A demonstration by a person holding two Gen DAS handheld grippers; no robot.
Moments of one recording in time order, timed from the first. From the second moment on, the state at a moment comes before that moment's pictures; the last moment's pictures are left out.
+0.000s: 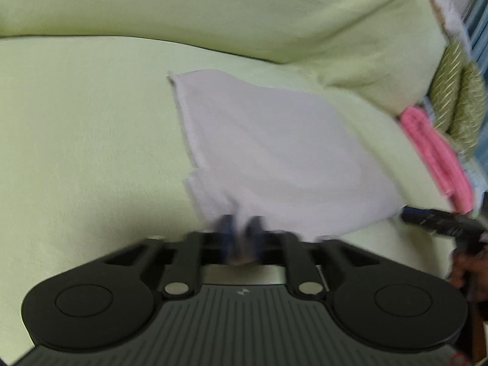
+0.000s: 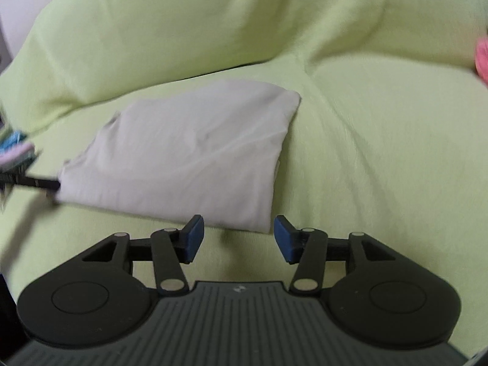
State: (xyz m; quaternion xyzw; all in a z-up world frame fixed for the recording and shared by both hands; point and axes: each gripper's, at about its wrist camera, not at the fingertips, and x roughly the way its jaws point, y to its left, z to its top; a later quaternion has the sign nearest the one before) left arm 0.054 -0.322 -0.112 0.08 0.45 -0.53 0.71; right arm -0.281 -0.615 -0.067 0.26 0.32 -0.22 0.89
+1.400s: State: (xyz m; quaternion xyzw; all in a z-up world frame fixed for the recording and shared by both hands) left arm 0.017 -0.672 -0.093 0.47 0.30 -0.71 0.43; right arm -0.302 -0.591 -0.098 0.49 0.18 -0.20 0.83
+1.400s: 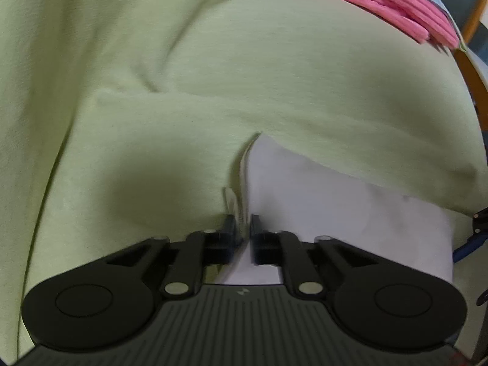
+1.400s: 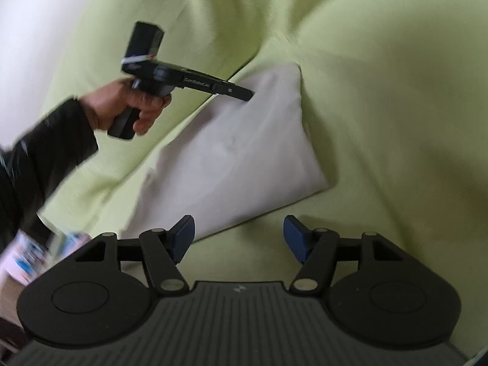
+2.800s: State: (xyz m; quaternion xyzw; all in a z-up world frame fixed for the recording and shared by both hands) left arm 0.102 -0.469 0.110 0.08 0.24 -0.71 0.66; right arm -0.245 -0.679 0.124 0.16 0.08 -0.20 0.96
